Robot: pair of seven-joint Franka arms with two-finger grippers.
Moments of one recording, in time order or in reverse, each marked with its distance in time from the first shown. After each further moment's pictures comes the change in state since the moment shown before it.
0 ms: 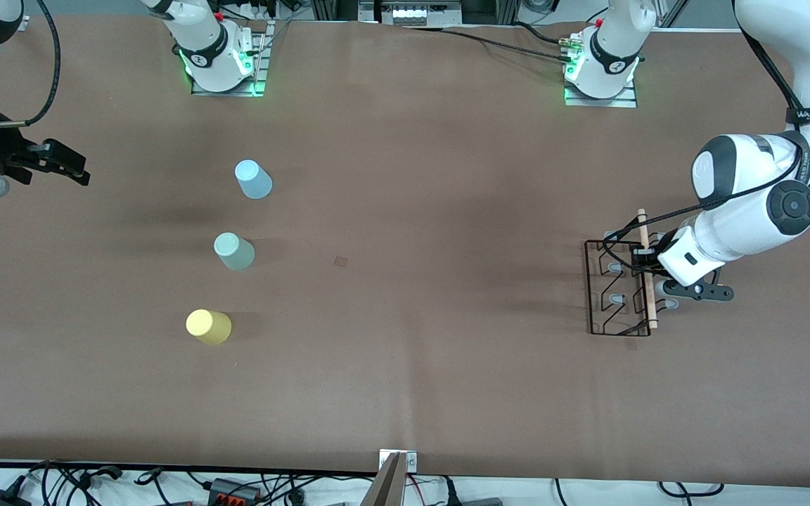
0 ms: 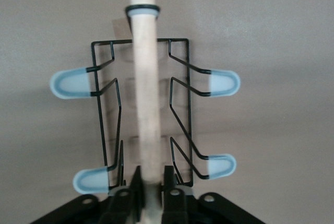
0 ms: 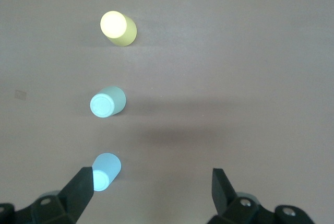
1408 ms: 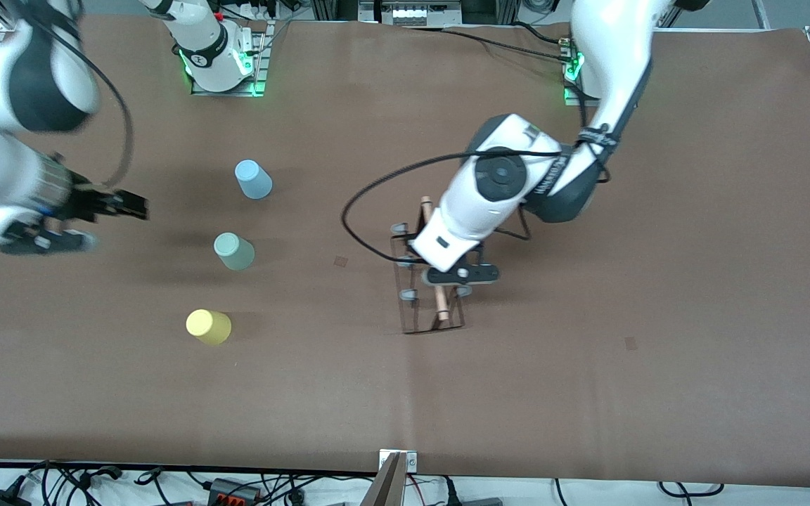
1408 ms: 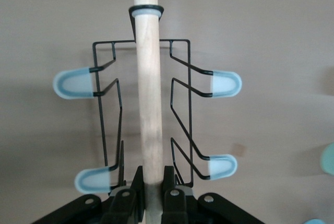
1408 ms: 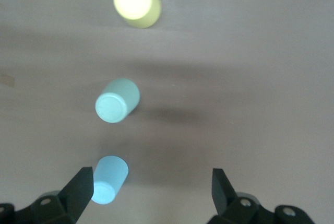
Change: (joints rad) left arm -0.464 0.361 -0.186 0.628 -0.003 -0.057 -0.811; right arm 0.103 0.255 0.014 0.022 0.009 0.075 0.013
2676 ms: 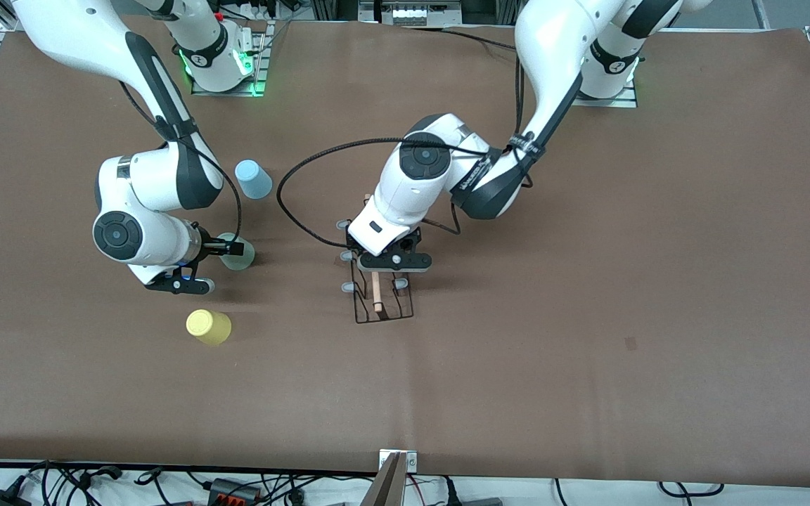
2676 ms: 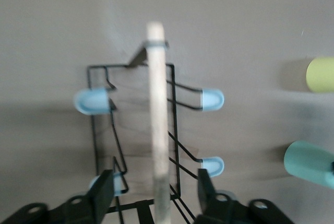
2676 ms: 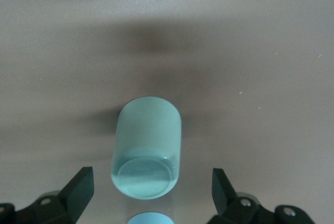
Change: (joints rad) left arm -0.115 0.112 0.025 0.144 0.025 0.060 -0.087; right arm 0.112 0.248 -0.005 -0.103 0.043 0.250 0.292
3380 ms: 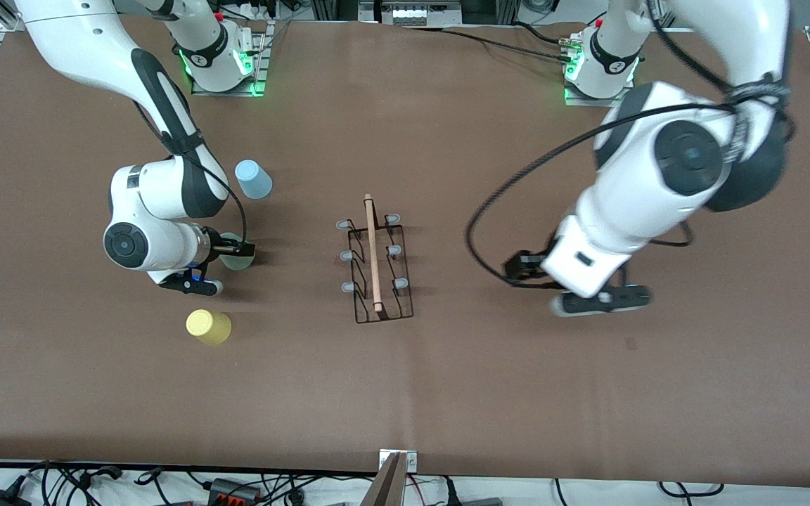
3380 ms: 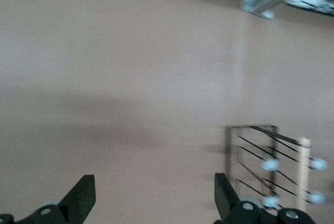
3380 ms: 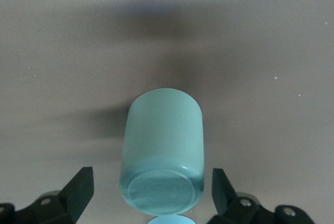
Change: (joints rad) left arm 0.377 -0.273 0.013 0.016 0.077 -0.426 0.254; right arm -0.001 0.051 -0.001 -0.008 0.067 0.017 0.004
